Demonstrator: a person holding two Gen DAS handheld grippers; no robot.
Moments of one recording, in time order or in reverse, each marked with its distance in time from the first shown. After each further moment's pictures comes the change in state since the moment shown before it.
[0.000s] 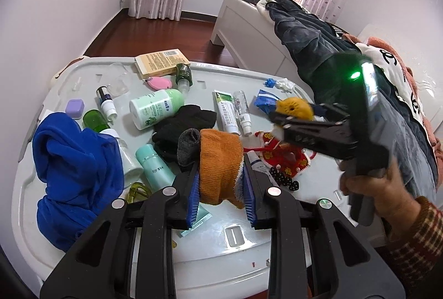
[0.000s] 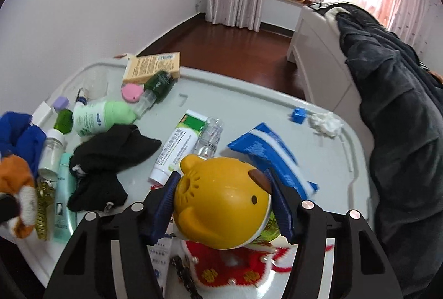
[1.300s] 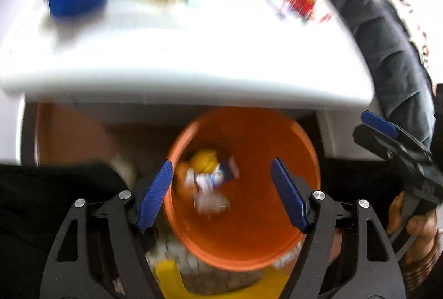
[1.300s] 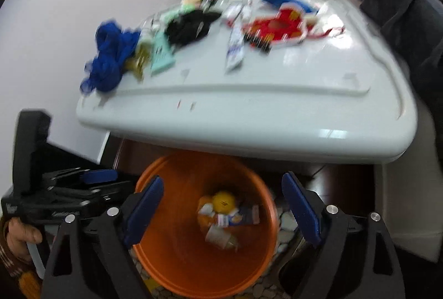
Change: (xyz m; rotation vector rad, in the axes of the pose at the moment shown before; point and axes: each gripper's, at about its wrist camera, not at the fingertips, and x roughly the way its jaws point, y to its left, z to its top) left arm -0.036 -0.007 -0.165 -0.101 0.358 0.018; right arm -0.132 0.024 -0.205 0.235 0.147 0.260
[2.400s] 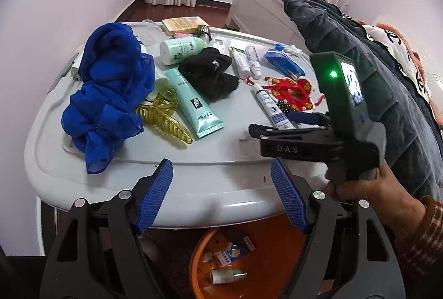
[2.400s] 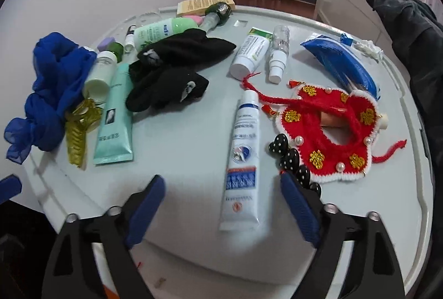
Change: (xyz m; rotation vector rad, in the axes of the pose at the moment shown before) left arm -0.036 -0.003 0.063 0.060 -0.306 0.058; right arm 0.128 0.028 0.122 -0.187 0.029 -0.114
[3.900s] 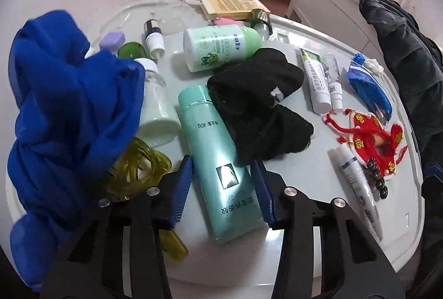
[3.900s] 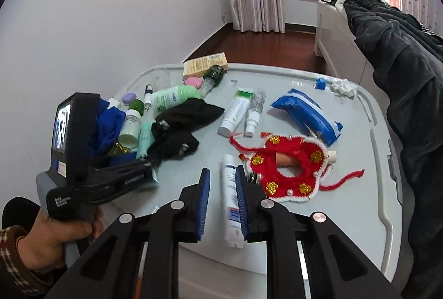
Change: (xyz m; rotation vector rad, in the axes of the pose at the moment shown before) left arm 0.121 0.019 0.068 -0.158 0.073 0.271; right arm -0.085 -0.043 0.005 0.032 -0.195 0.084
